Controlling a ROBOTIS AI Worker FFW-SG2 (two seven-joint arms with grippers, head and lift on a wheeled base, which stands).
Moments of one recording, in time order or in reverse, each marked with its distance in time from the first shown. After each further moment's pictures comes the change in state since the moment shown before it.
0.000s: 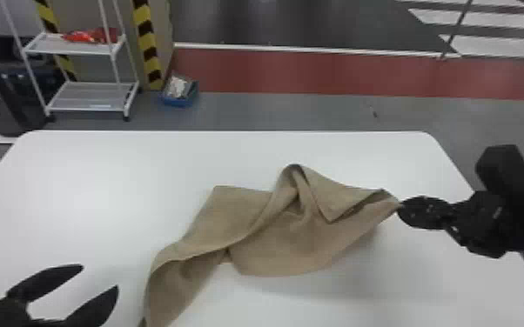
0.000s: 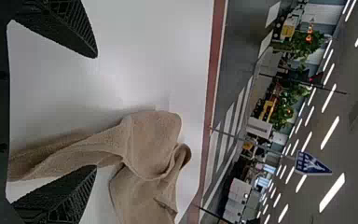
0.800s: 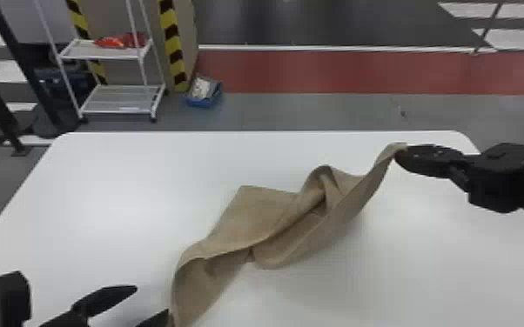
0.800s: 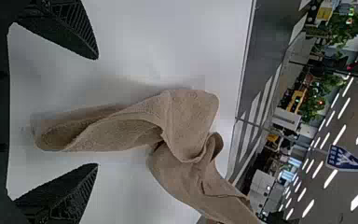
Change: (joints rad) left arm 0.049 0.000 -0.077 0.019 -0.075 0.014 -0.008; right arm -0.150 0.065 0.189 -0.254 -0.066 0.602 -0.089
